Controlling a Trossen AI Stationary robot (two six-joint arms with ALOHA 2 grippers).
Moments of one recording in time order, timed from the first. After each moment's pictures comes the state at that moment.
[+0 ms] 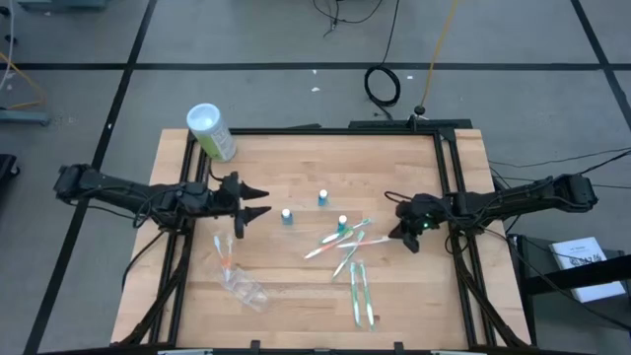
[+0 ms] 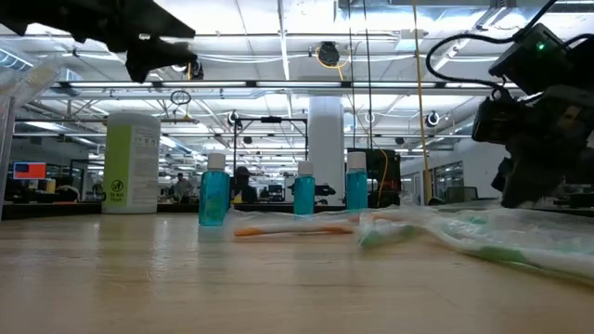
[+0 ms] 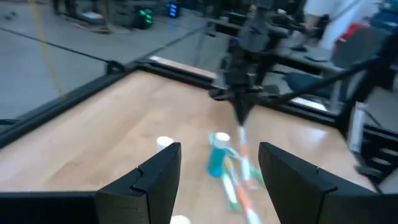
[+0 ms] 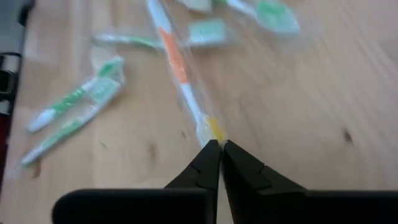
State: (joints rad) left arm -0.15 0.76 0.45 0.13 -0.30 -0.27; right arm -0.03 0.85 0.15 -0.04 -0.26 0.51
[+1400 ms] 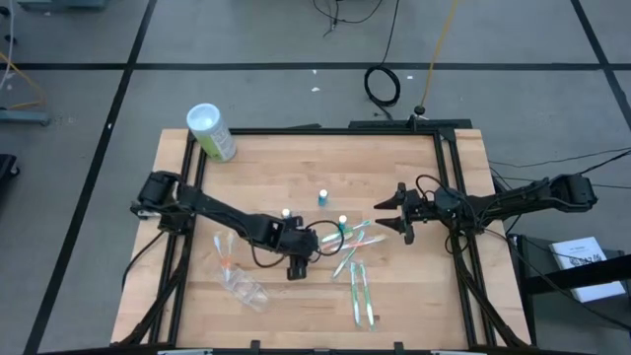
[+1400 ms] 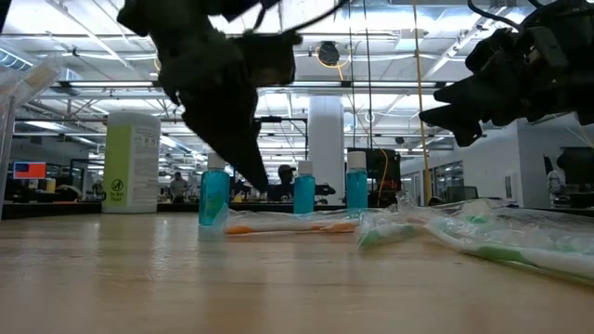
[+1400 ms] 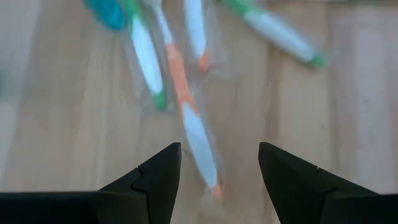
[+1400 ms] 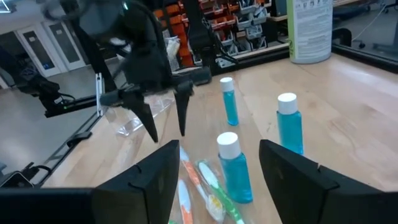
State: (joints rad) left arm -0.25 1.83 1.13 -0.33 -0.11 -0.29; right arm -0.03 0.86 0.04 0.74 -0.08 0.25
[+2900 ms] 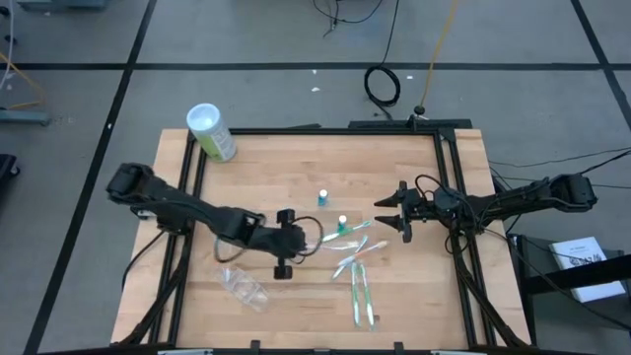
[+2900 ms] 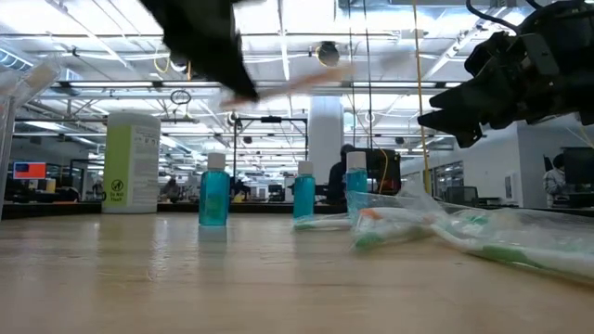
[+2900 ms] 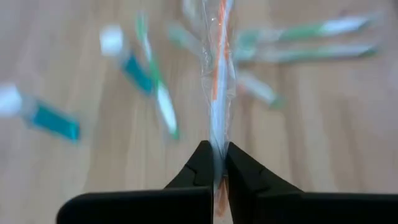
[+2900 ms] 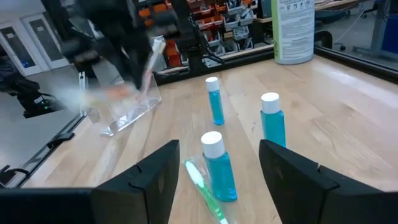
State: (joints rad) left arm -0.32 1.57 1.10 -0.36 -0.23 -0.18; right arm -0.03 0.86 0.04 0.72 -0.02 0.24
